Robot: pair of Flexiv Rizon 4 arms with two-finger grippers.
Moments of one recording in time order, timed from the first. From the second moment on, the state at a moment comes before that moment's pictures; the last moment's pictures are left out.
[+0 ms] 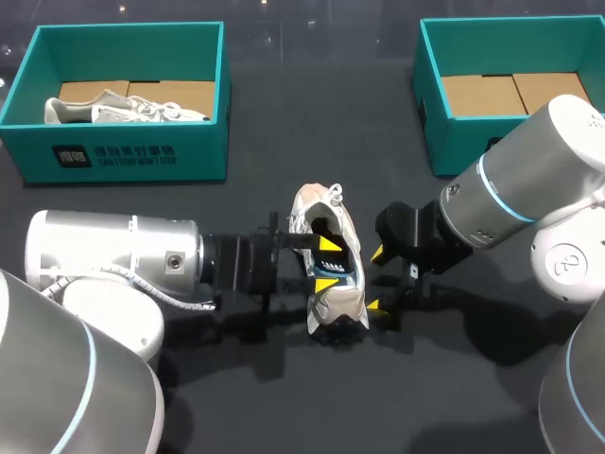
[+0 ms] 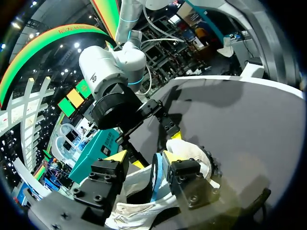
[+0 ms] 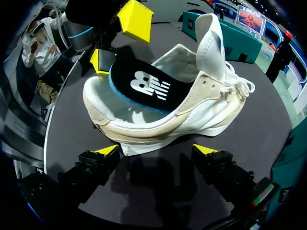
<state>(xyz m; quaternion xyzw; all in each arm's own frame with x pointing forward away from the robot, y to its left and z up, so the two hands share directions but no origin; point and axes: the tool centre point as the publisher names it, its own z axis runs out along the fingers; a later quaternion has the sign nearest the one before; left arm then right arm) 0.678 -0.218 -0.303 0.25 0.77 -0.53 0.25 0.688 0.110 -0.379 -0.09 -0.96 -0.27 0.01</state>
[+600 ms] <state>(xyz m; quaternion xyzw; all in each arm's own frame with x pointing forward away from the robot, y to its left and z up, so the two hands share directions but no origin) 0.677 -0.178 -0.303 0.28 0.81 -0.47 0.22 0.697 0.064 -0.371 -0.12 -0.96 -0.26 0.00</state>
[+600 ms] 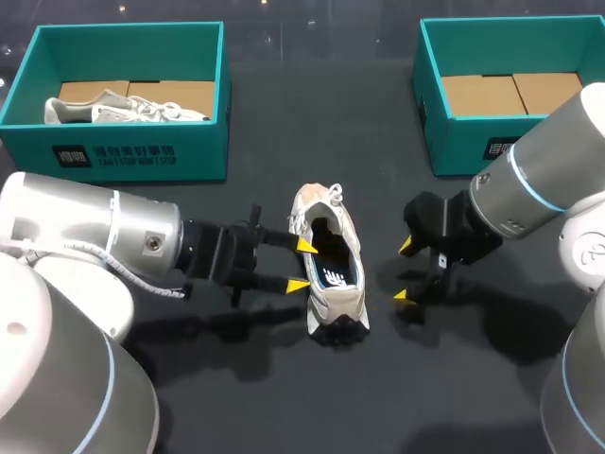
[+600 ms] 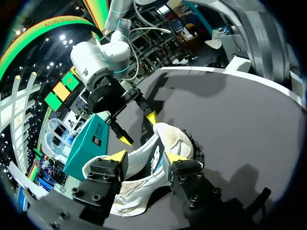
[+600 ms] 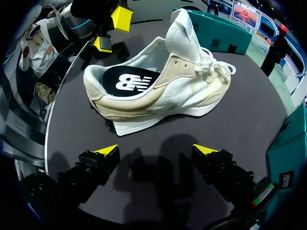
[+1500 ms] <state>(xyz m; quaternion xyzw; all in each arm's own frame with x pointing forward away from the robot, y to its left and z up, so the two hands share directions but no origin) 0.697 -0.103 -0.266 0.49 0.77 -0.38 0.12 0.688 0.023 -0.344 -0.12 -0.96 -0.26 0.00</state>
